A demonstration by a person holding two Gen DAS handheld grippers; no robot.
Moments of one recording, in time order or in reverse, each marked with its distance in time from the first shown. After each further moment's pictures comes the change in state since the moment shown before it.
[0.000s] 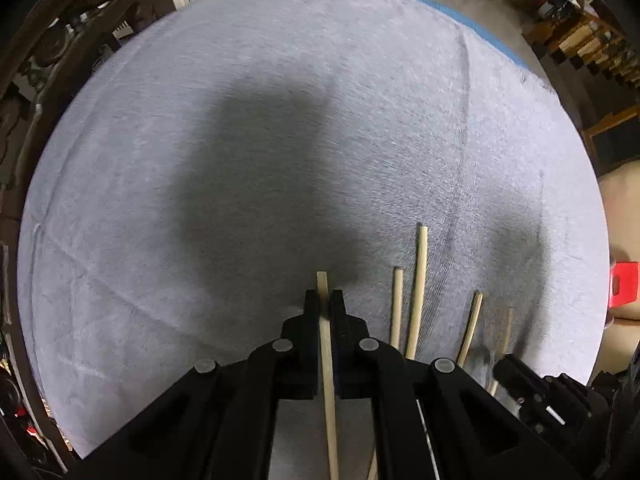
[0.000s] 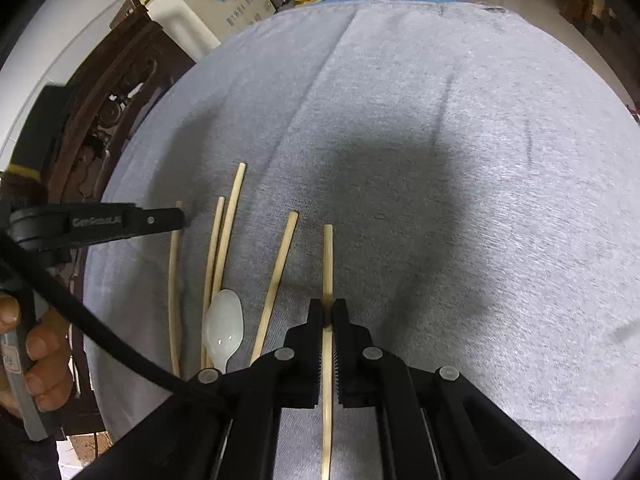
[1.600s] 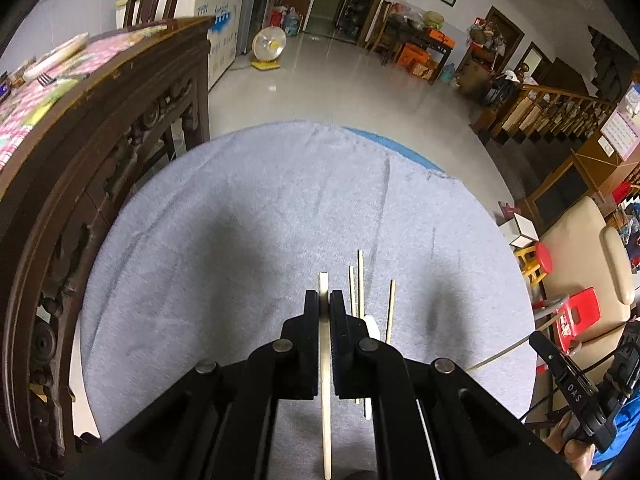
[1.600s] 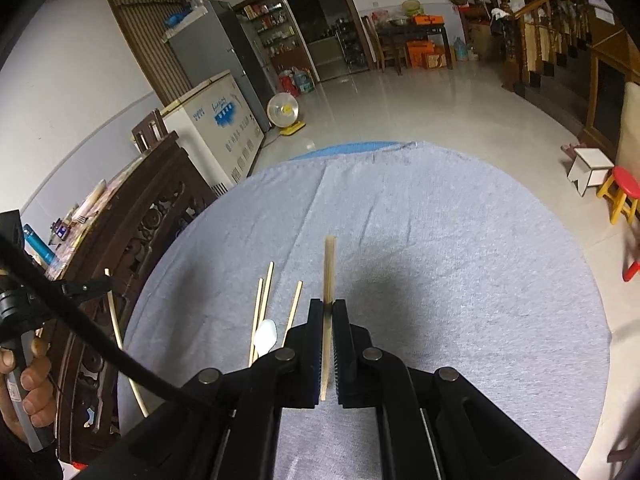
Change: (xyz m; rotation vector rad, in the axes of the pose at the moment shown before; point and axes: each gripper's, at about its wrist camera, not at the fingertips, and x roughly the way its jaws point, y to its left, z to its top) left arm -0.181 0.039 -0.119 0.004 -0.426 -0.149; right arm -0.185 0.010 -0.097 0.065 -0.494 -0.055
